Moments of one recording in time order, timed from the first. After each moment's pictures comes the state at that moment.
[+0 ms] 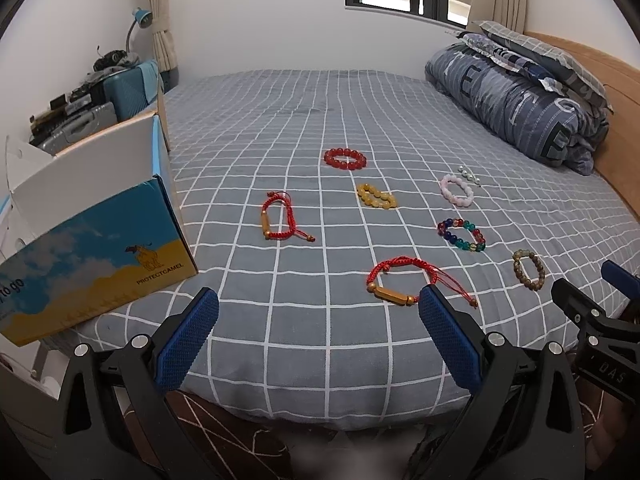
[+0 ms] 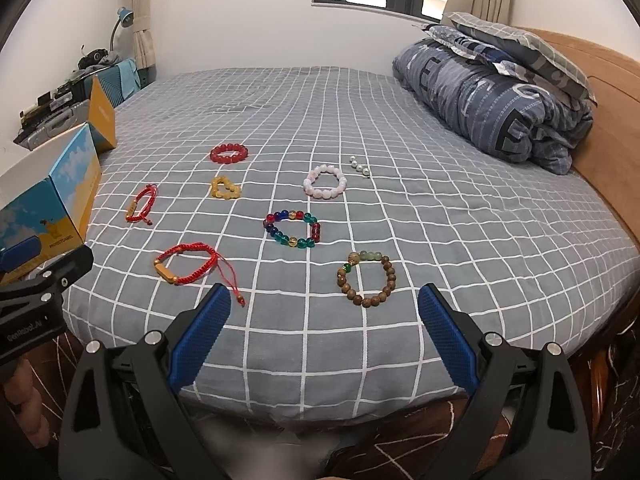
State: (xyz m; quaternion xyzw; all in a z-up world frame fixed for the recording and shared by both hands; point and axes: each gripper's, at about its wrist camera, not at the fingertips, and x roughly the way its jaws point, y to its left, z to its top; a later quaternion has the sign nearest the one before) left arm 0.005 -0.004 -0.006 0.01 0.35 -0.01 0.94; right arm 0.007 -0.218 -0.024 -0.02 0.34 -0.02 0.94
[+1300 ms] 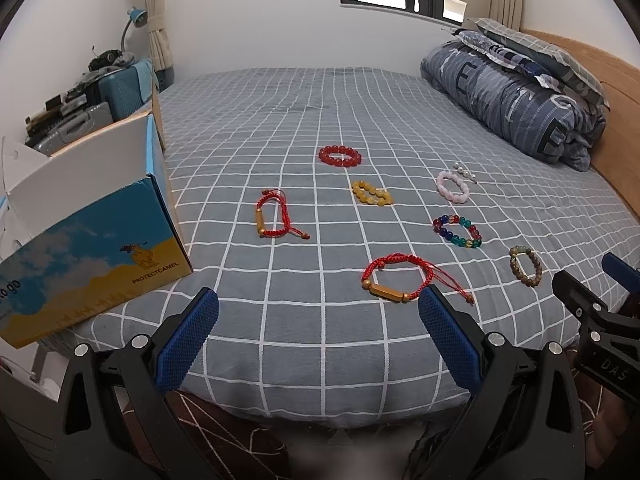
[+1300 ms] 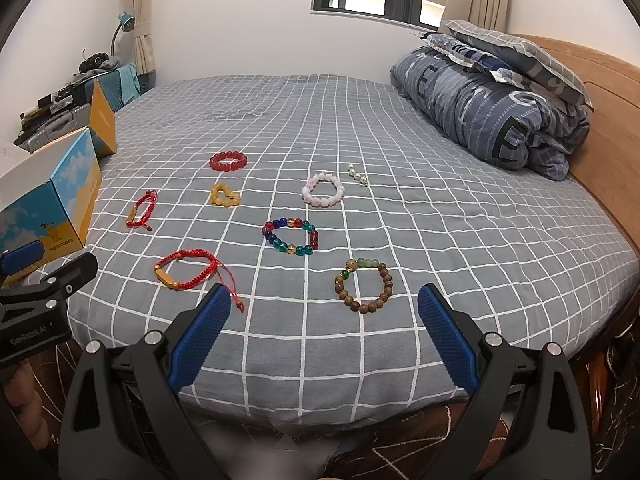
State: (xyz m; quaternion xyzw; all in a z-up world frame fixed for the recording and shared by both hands) left arm 0.006 -0.007 -0.008 0.01 0.35 -0.01 0.94; right arm 0.002 -0.217 -0.019 -0.02 0.33 -0.02 0.94
